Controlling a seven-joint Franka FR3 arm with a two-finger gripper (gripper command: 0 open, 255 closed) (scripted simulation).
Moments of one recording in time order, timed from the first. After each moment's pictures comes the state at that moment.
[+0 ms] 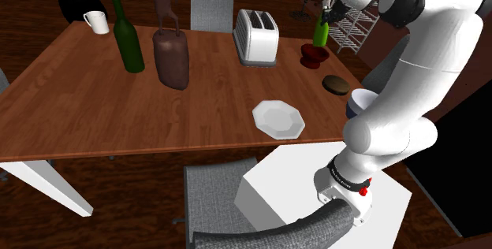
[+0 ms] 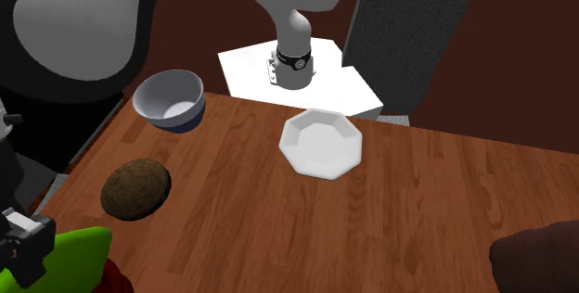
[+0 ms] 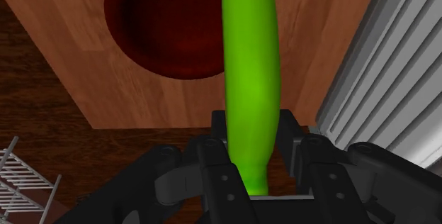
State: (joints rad) arm -0.58 0.29 -0.29 -1.71 0.36 2.47 -0.49
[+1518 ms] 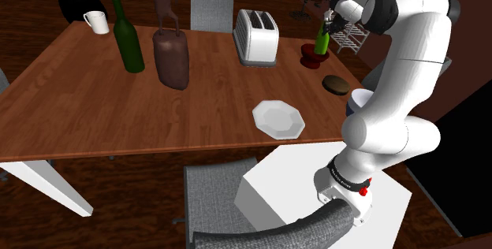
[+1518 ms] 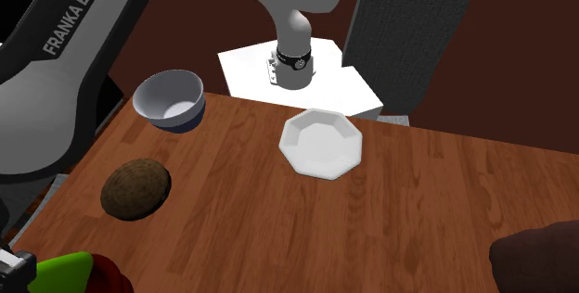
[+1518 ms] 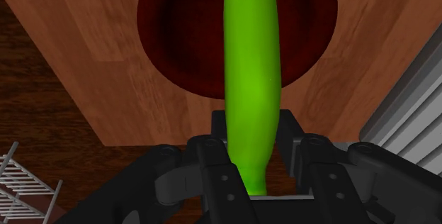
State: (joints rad) arm -0.70 0.53 -0.25 -1.53 0.49 2.49 -0.64
